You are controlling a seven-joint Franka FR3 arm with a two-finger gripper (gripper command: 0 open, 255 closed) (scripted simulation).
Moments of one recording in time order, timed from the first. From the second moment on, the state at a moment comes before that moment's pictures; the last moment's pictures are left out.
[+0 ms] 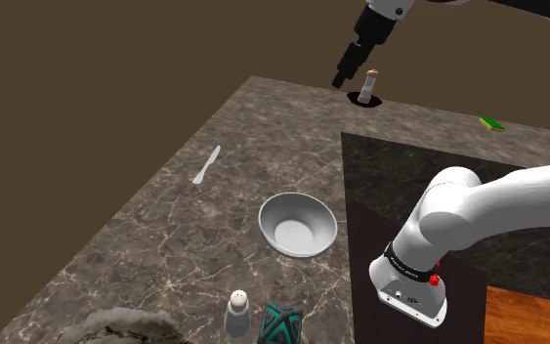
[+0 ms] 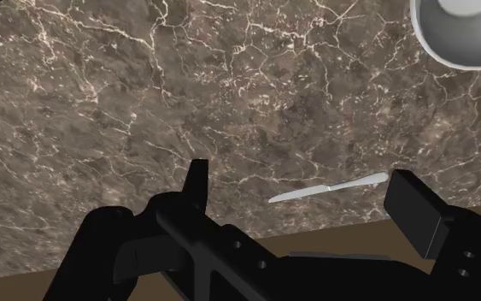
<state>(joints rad) 0.02 -0.83 -0.05 -2.27 -0.03 1.72 -0.15</state>
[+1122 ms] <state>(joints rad) -0.08 -0.43 0.26 -2.22 0.05 1.97 0.50</state>
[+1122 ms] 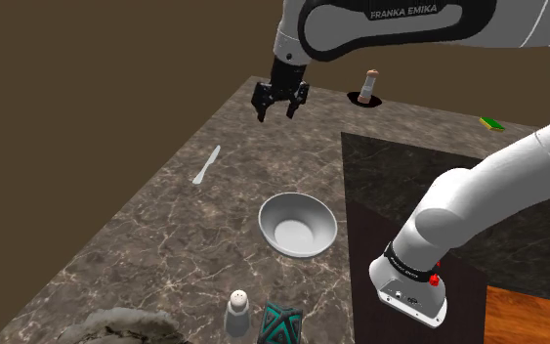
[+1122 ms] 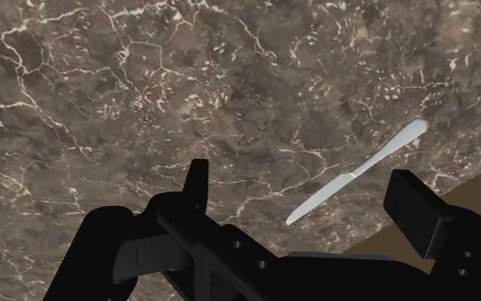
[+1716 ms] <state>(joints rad) -0.12 -0.05 0.38 -2.02 -0.03 2.07 0.91</state>
